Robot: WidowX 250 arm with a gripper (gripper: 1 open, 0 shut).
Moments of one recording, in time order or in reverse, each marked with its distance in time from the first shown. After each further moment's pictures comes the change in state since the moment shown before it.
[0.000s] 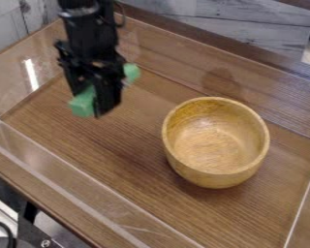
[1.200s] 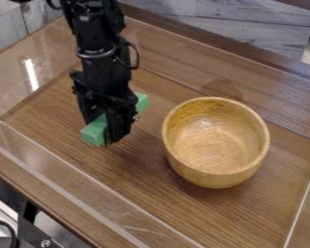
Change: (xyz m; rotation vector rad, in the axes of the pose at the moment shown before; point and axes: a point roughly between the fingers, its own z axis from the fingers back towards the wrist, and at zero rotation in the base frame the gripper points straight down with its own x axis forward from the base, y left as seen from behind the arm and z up) arm -0.001 -0.002 -0.036 0.034 0.007 -0.020
